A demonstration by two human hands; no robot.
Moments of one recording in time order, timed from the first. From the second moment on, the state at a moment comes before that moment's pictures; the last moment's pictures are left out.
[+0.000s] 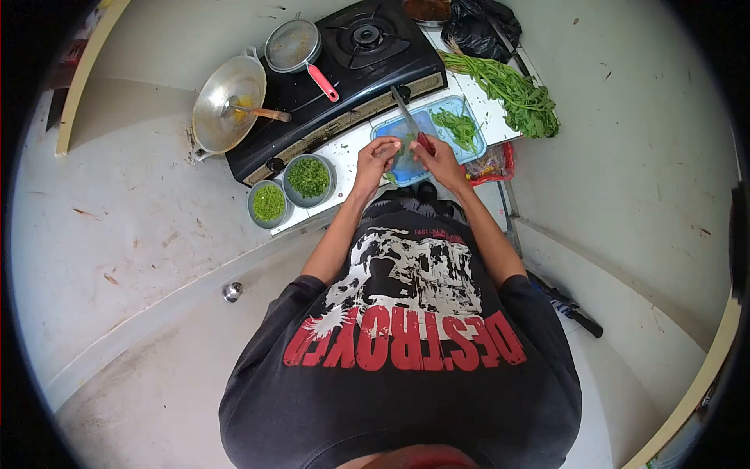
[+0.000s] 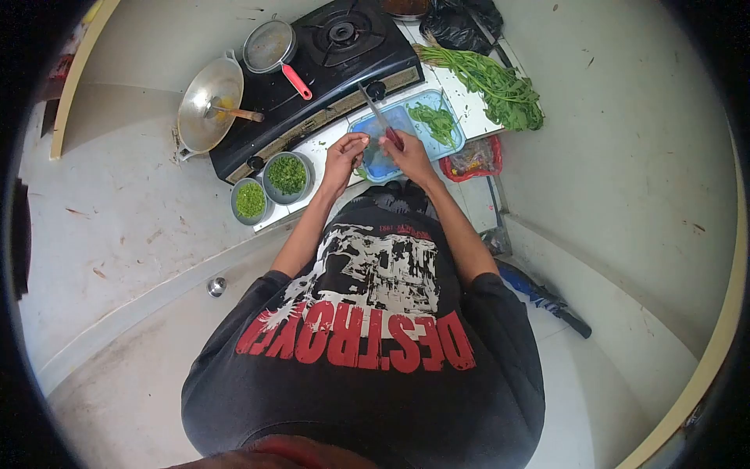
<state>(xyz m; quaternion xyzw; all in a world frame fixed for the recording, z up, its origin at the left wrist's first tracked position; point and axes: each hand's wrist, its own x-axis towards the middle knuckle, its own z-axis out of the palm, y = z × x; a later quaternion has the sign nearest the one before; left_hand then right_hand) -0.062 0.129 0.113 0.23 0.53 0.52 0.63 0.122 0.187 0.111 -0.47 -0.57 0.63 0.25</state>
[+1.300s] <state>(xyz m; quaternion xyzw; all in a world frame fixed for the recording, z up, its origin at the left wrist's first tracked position) -0.050 0.129 0.134 0.32 0.54 0.44 0.64 0.141 0.206 0.143 -0.45 -0.54 0.68 0.22</state>
